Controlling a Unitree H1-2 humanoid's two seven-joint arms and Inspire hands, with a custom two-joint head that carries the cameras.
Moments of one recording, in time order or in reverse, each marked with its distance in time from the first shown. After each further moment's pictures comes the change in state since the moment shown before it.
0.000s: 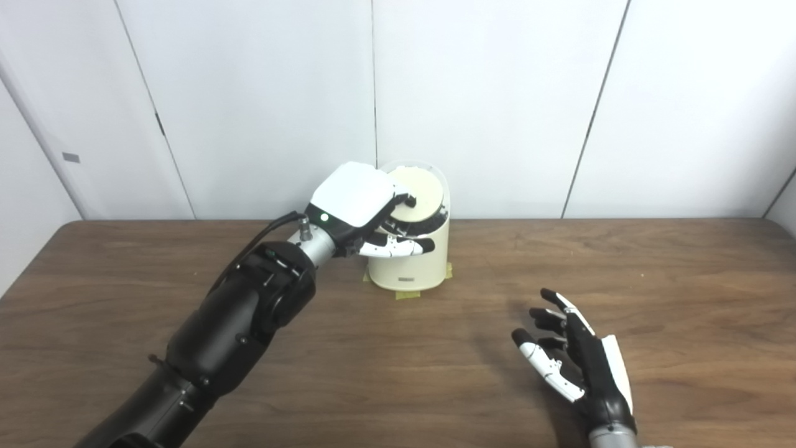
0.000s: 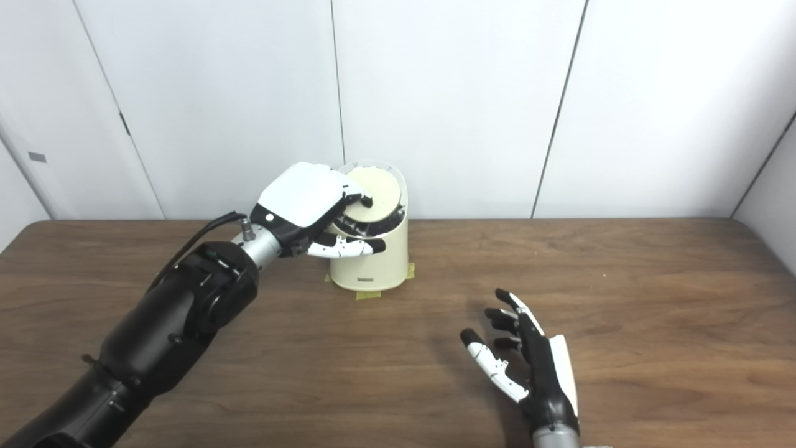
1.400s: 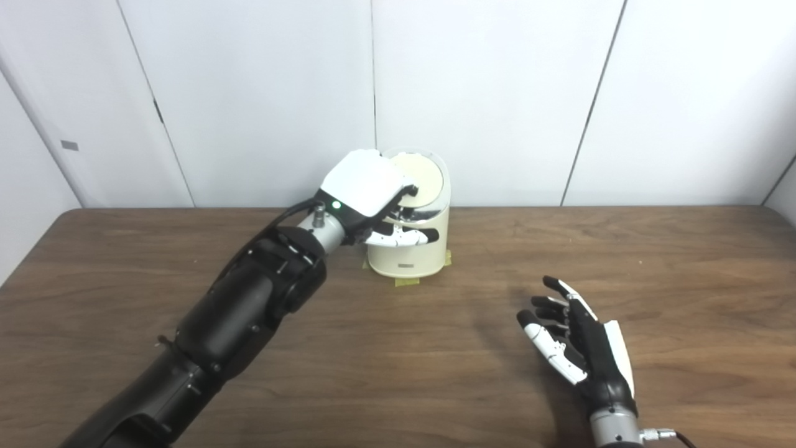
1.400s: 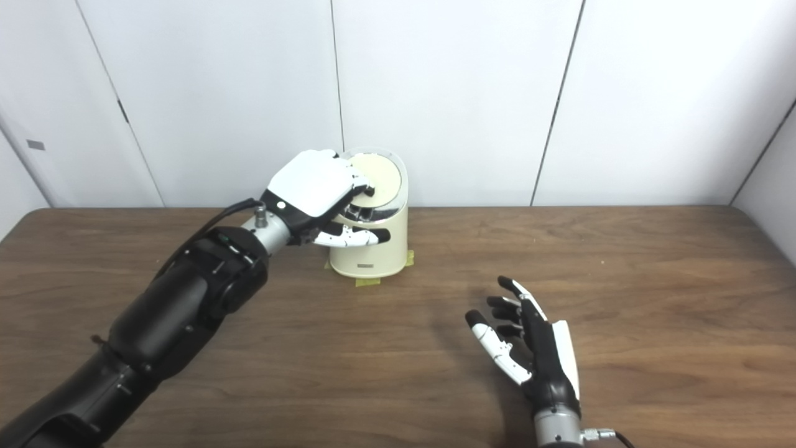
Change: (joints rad) left arm -0.005 -0.010 0.003 -0.020 0.041 0.034 -0.056; right arm -0.006 0.002 -0.009 -0.031 0.012 0.052 0.015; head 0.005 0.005
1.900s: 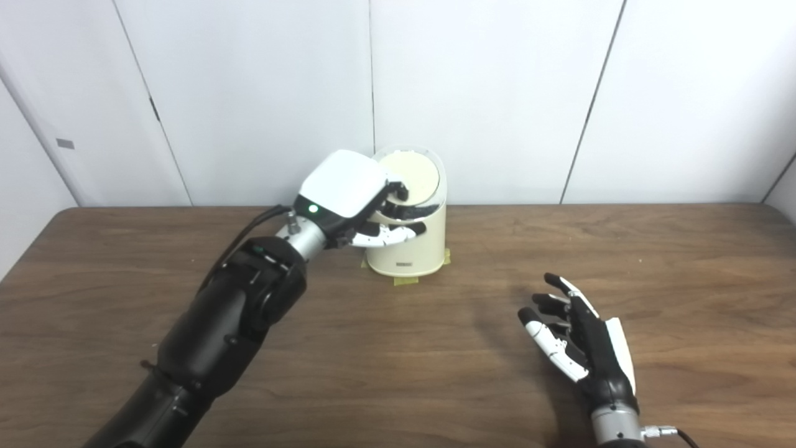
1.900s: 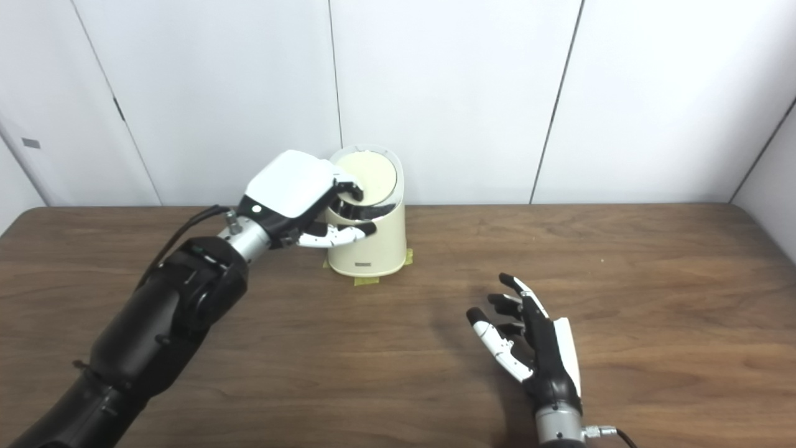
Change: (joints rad) left arm 0.075 -0.004 0.133 -0.075 -0.072 -0.025 0.054; right arm -0.006 -0.008 -0.003 0.003 0.001 -0.006 -0.001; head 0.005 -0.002
